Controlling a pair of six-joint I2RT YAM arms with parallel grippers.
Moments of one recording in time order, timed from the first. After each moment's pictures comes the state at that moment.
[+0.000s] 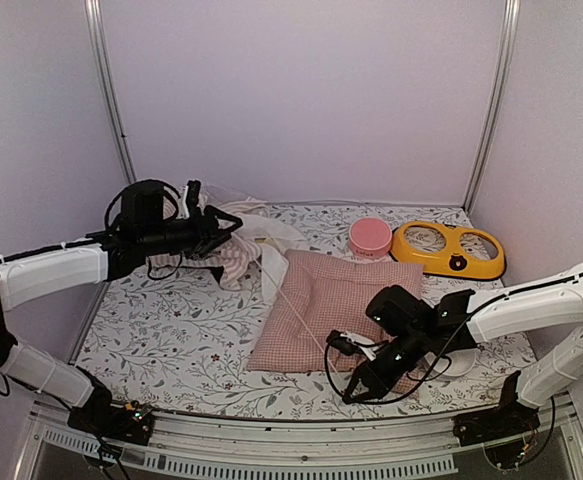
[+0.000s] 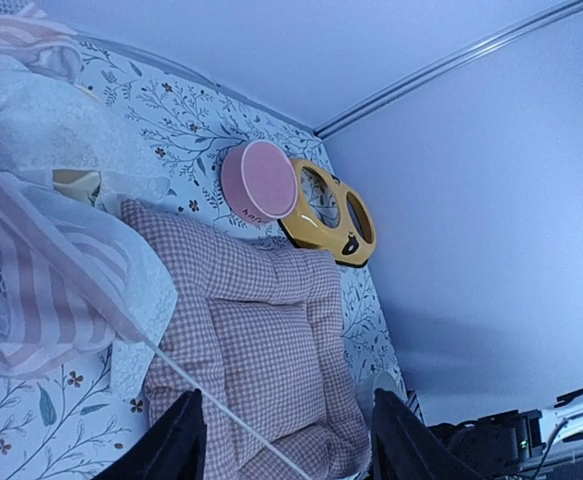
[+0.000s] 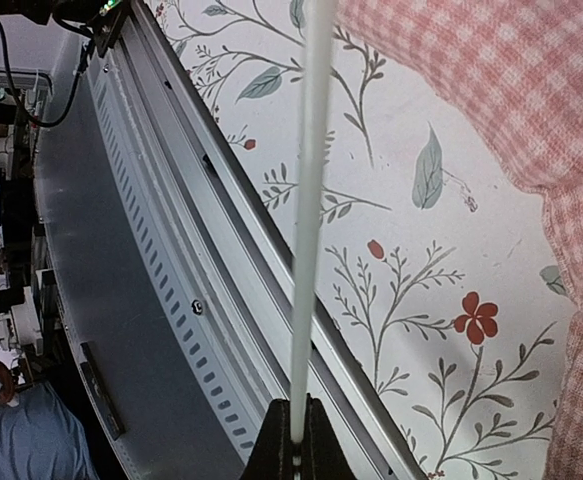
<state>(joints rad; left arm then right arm) -0.48 1.37 0.89 0.14 0.43 -0.84 1.07 1.44 0.71 -0.32 -0.57 0.44</state>
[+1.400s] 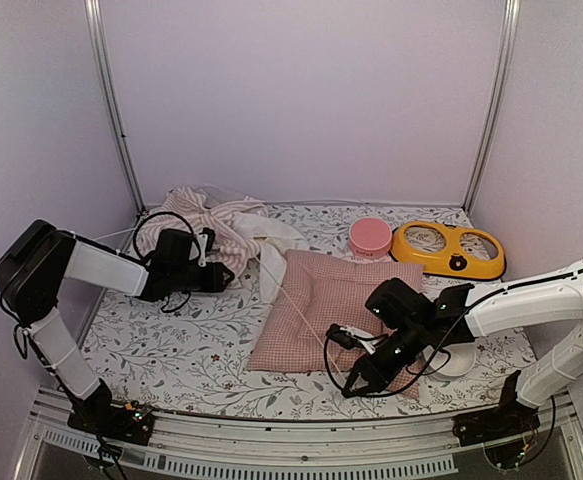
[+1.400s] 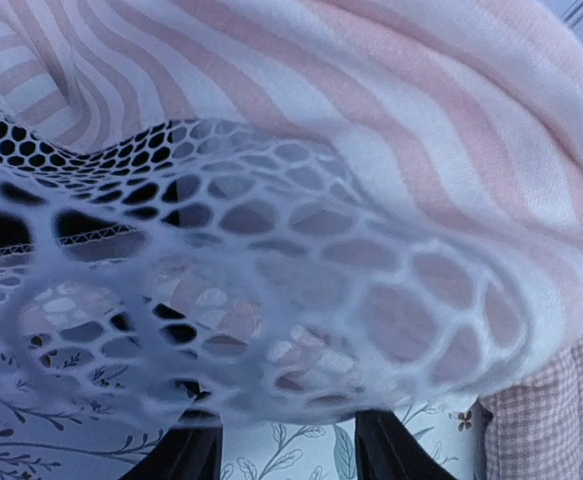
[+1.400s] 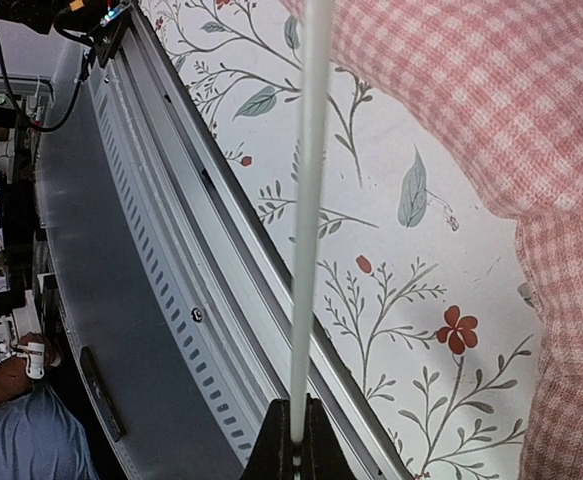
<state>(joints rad) -0.45 1.70 0.74 0.31 0.11 -0.36 1.03 1.45 0.75 -0.35 -0.58 0.41</state>
